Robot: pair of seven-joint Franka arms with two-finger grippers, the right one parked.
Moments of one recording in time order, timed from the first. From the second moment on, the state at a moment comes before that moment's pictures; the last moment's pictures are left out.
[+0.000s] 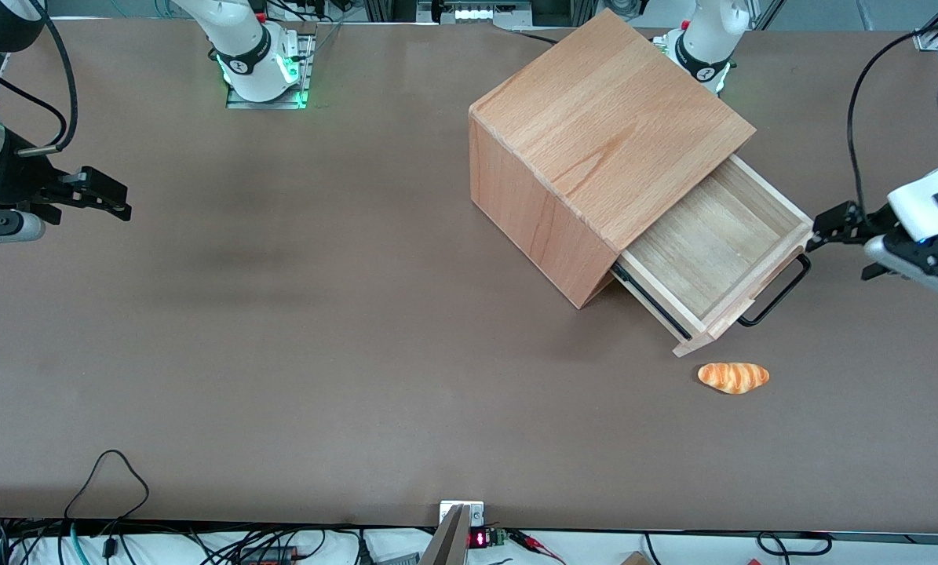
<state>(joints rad) -0.04 0.06 0.17 -1.80 -0.13 1.87 0.59</state>
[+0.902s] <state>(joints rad) -0.06 -0.14 0.17 -1.75 0.01 1.66 0.20</state>
